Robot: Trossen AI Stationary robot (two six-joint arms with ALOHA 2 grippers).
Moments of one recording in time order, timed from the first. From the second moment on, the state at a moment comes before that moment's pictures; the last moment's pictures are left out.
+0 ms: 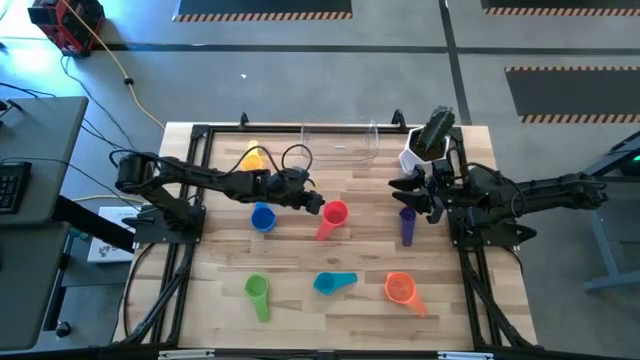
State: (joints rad) left arm 0.09 1.59 0.89 0.03 -0.06 -1.00; right arm 0.07 0.62 0.44 0.35 0.10 0.57
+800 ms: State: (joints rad) left arm 0.09 1.79 0.89 0.13 -0.06 -0.99; right arm 0.07 0.62 0.44 0.33 0.10 0.57
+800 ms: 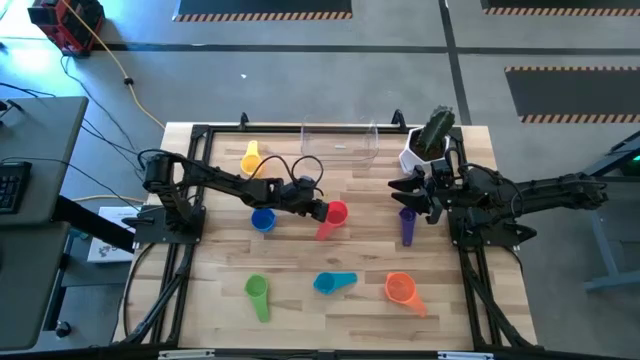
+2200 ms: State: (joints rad) left arm 0.12 1.86 0.96 0.16 -0.01 -0.87; right arm 0.07 0.62 0.44 0.32 0.10 0.61
